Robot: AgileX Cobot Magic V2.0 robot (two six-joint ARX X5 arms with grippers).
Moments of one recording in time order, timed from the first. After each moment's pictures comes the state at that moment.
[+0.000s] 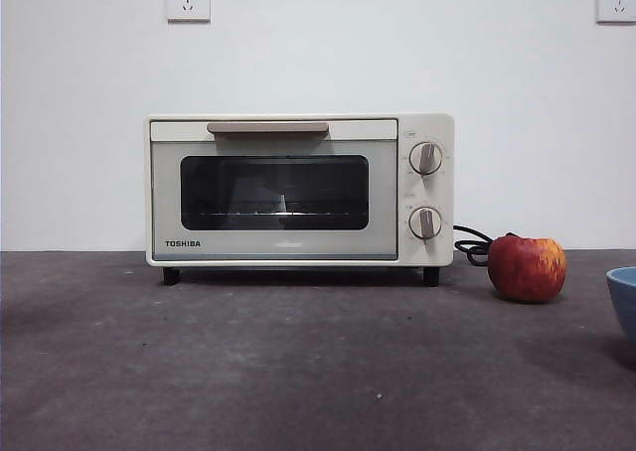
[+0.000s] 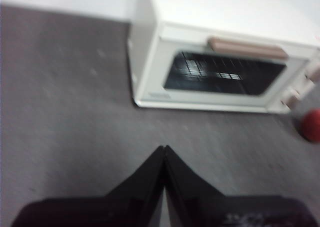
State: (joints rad) left arm 0.01 0.66 0.70 -0.46 0.28 -0.18; right arm -0.05 0.65 0.91 -0.88 -0.11 0.30
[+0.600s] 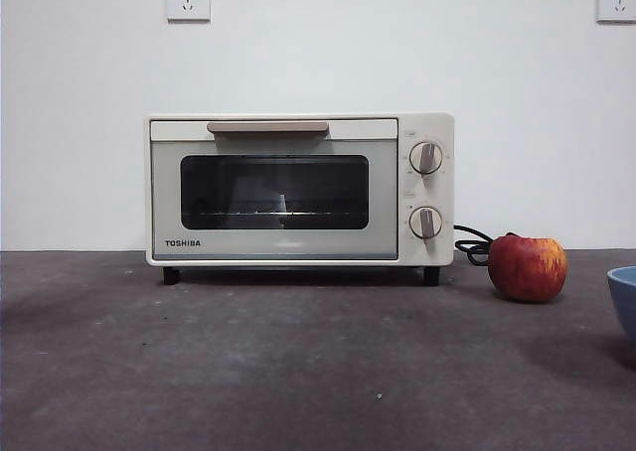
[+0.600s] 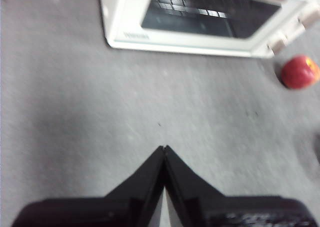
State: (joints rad) left arm 0.01 0.89 0.90 -0.73 0.40 -0.12; right arm -0.05 1.00 0.96 -0.87 -0.39 0.13
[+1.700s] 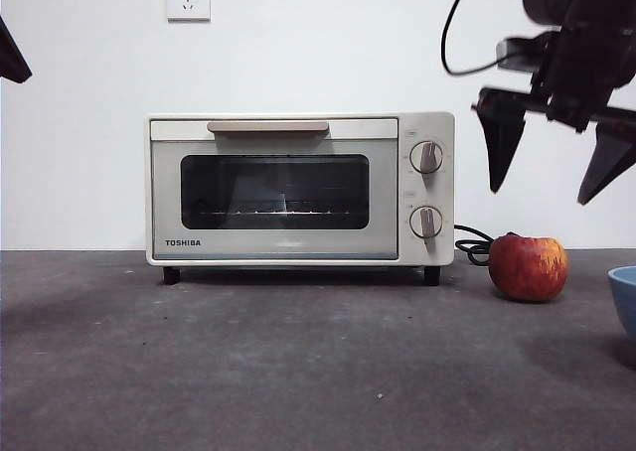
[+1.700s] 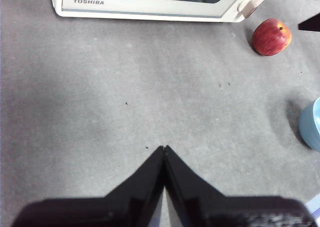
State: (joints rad) left arm -0.08 0.95 0.90 -0.74 0.45 -0.11; right arm 0.16 1.77 1.48 -0.84 -0.07 0.01
